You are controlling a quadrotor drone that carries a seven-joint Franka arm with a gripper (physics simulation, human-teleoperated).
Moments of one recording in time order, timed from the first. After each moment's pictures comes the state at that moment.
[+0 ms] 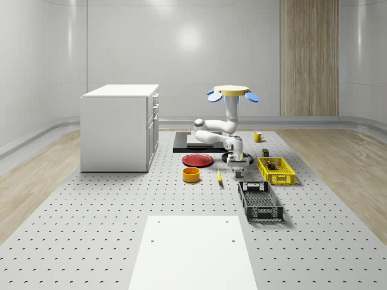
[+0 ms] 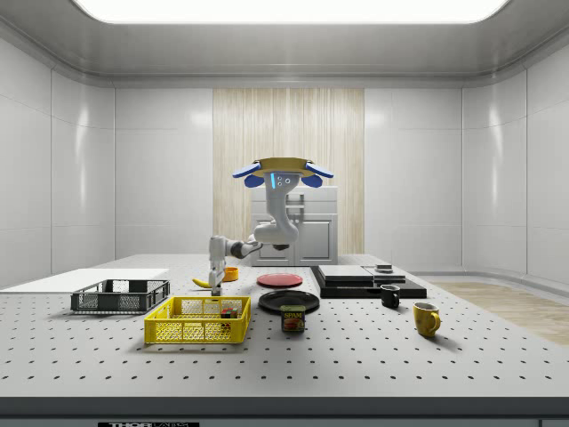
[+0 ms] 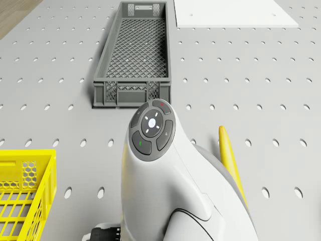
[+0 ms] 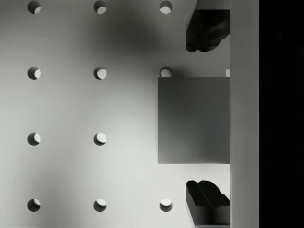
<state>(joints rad) -1.29 -1.54 1.26 -2.78 -1.87 1.65 1.74</state>
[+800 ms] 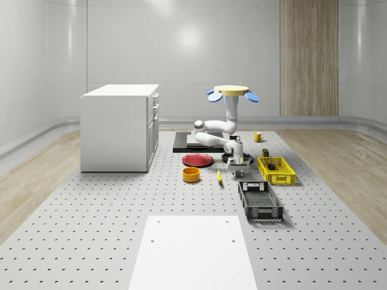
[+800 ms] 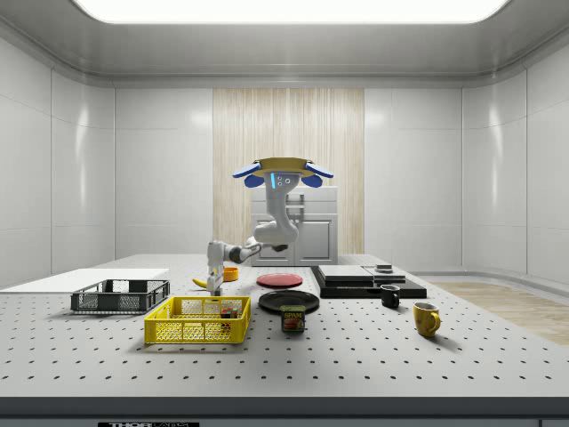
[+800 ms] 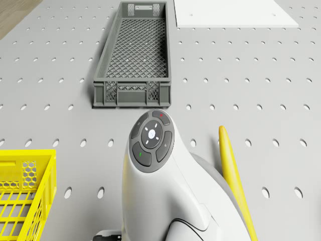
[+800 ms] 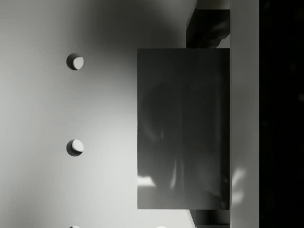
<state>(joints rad) -1.33 -1.53 1.18 -2.73 -1.95 1.68 1.74</state>
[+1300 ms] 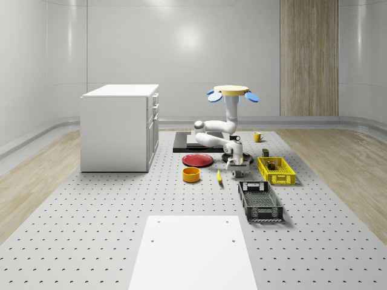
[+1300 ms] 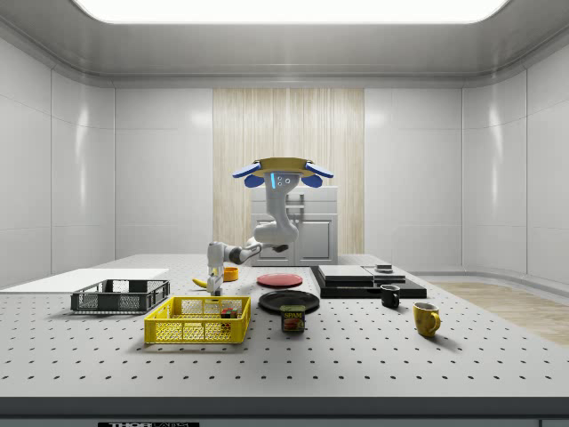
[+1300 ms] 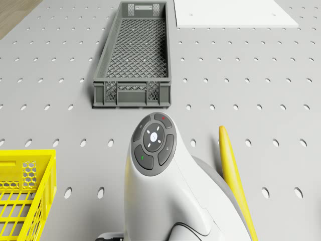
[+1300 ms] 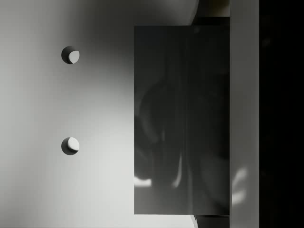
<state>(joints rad) -1.32 -1.52 1.17 -2.73 -1.96 1.68 1.73</state>
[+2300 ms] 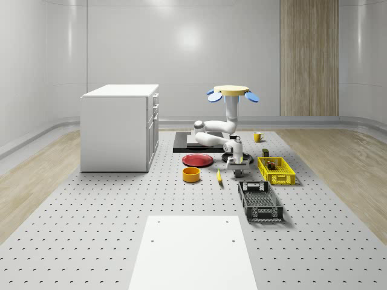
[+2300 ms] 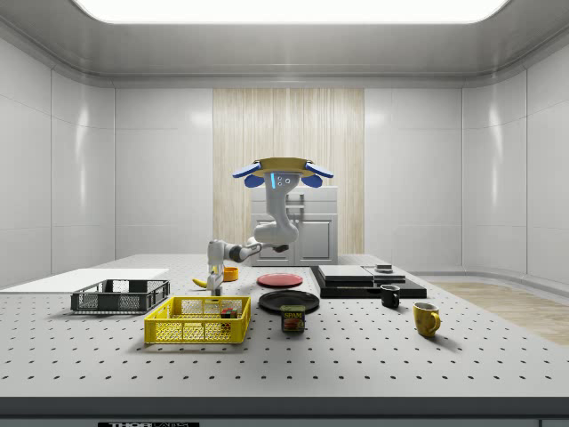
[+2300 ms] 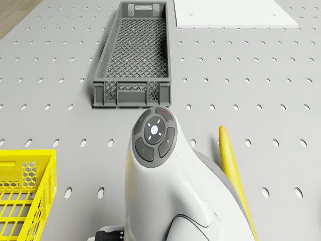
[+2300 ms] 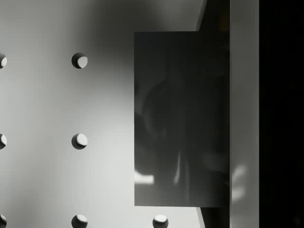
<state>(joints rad) -1.30 -1.51 1.22 -2.75 -1.92 1.65 1.72</state>
